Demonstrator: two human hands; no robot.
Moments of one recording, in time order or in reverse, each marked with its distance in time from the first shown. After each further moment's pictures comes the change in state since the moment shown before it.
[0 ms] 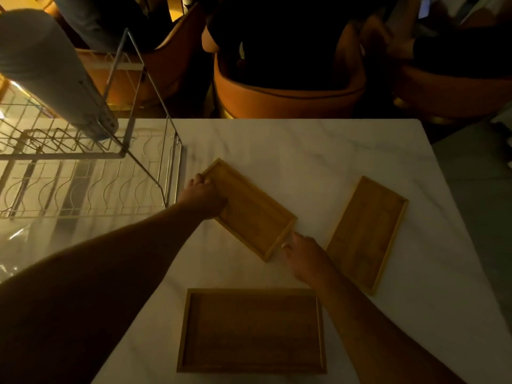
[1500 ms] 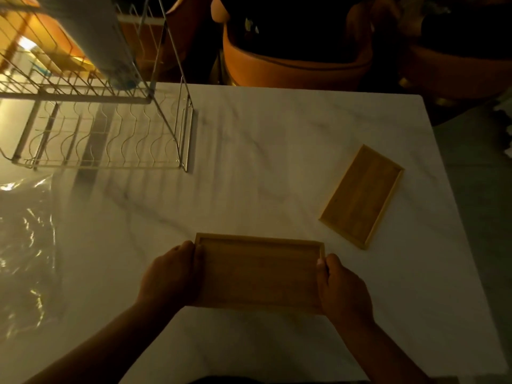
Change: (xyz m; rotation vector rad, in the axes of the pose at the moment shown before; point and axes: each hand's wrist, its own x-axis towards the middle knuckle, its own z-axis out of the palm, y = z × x) left_hand -0.258 -0.040 0.109 -0.153 0.239 -0.098; right_hand -0.148 0.083 0.050 -0.162 0.431 -0.083
